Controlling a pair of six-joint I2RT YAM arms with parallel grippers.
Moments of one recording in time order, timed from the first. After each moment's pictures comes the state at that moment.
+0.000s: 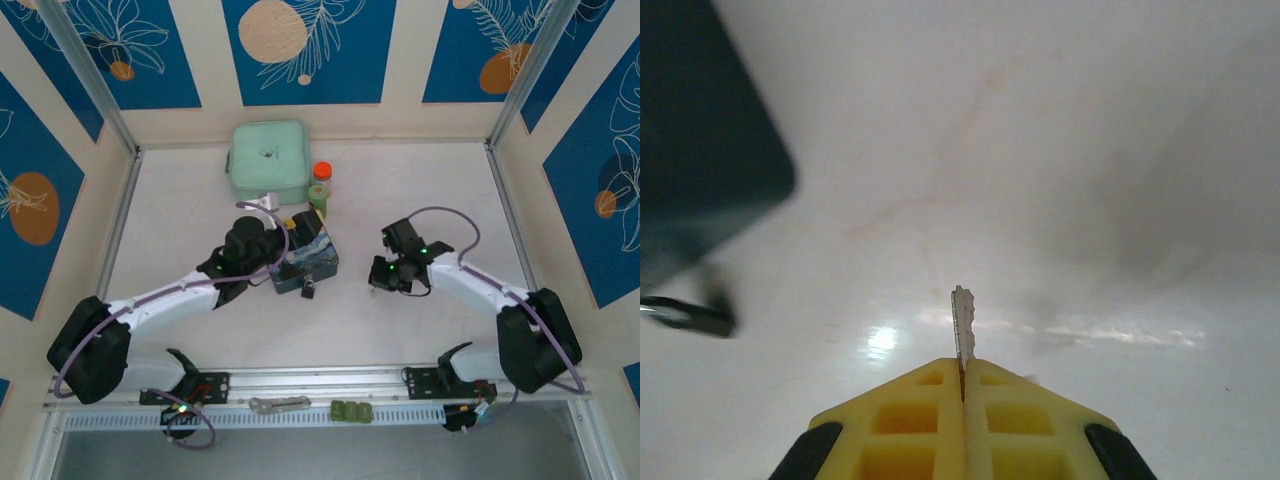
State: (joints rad) left arm -0.72 1.31 0.70 0.41 -0.01 -0.86; right arm 0.44 1.29 0.74 -0.58 -0.24 0.69
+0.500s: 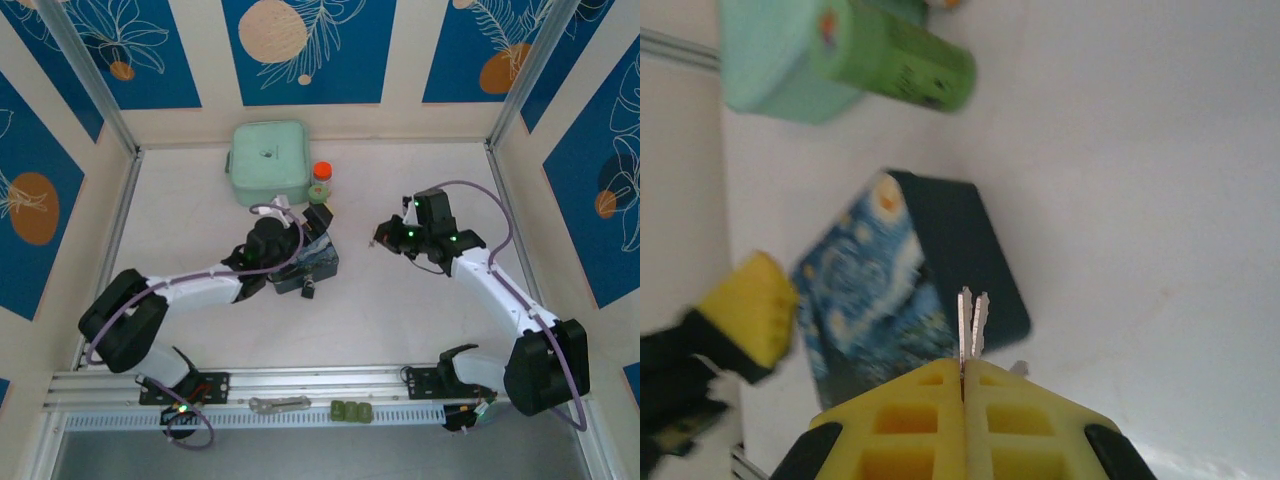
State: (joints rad) left arm -0.78 1.53 0.75 0.59 -0.08 -1.16; right arm 0.30 1.20 0.87 -0.43 -0.39 0.78
